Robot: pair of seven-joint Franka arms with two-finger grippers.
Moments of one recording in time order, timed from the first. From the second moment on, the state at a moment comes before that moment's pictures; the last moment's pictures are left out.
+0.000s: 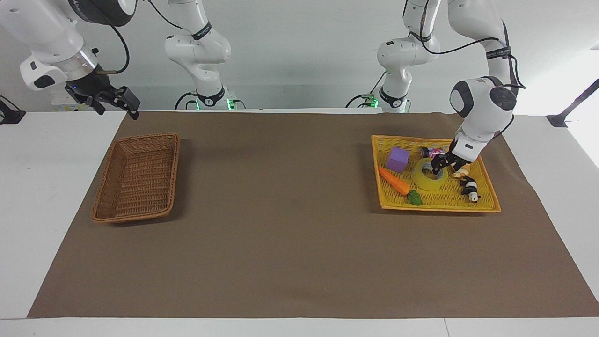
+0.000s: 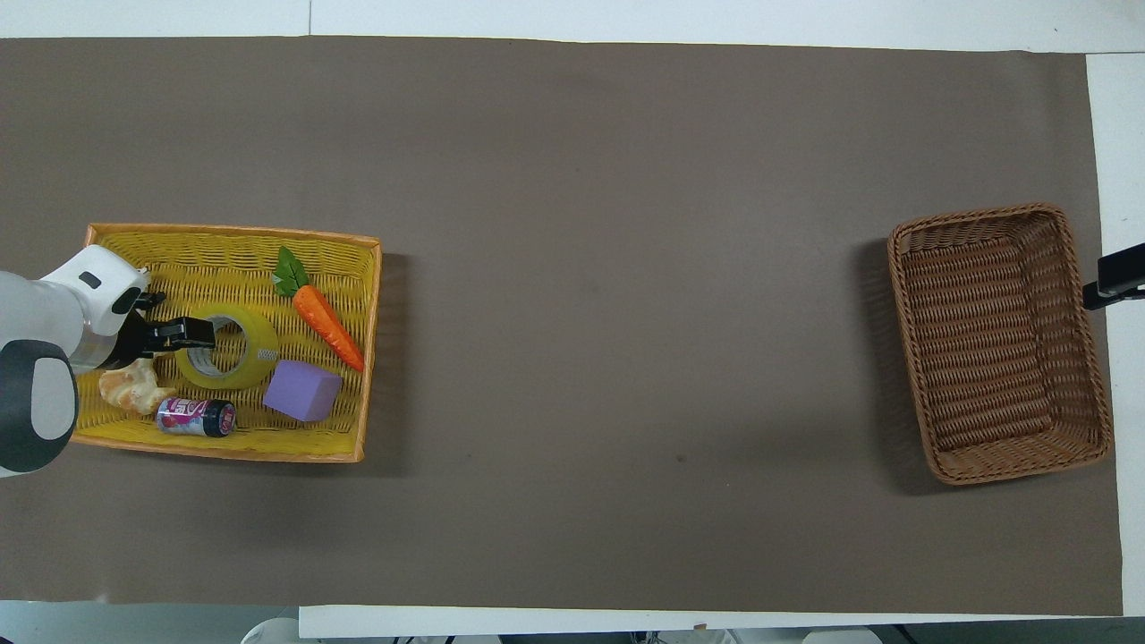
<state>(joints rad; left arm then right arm) 0.08 -0.06 -0.06 -2.40 -0.01 2.32 -0.02 -0.05 -0.06 -0.12 -1.61 -0.03 1.41 0.03</state>
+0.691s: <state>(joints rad) 0.08 0.02 -0.07 -2.40 -0.01 2.36 -0.01 -0.05 -0.06 -0.12 -1.61 -0.03 1.41 0.03</state>
